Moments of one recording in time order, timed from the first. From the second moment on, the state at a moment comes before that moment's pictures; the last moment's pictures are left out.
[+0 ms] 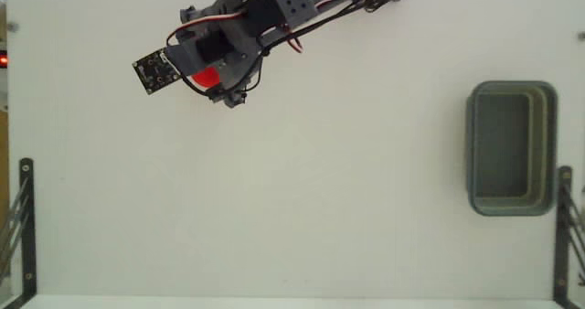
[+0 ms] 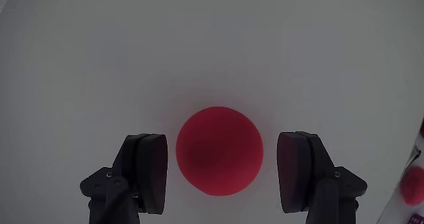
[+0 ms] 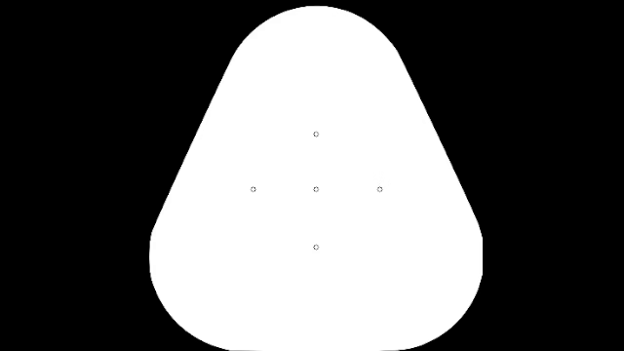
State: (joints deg) arm 59.4 107.1 104.2 62.0 -0.3
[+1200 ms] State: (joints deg) arm 59.4 107.1 118.3 45.3 -0.3
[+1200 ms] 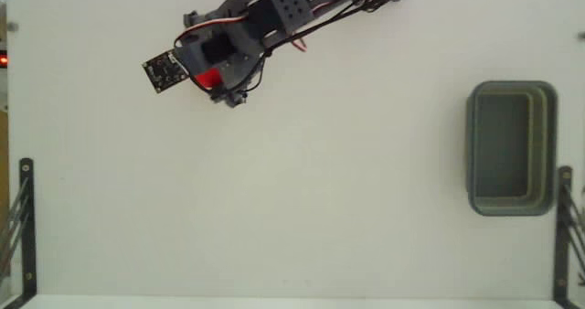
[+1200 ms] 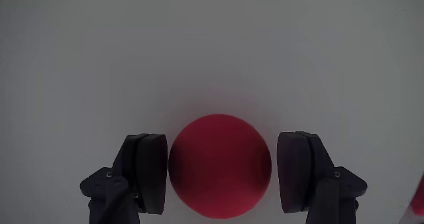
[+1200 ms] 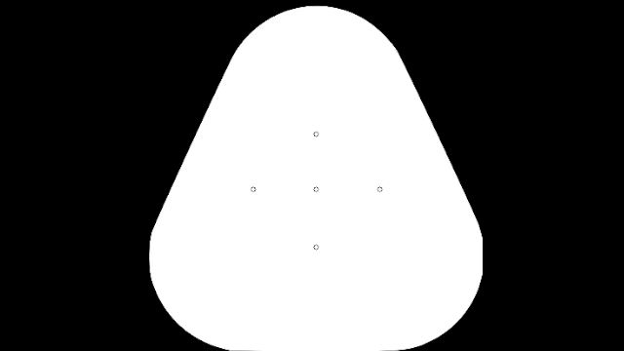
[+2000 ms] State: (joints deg) arm 59.4 106.0 122.3 39.2 -0.3
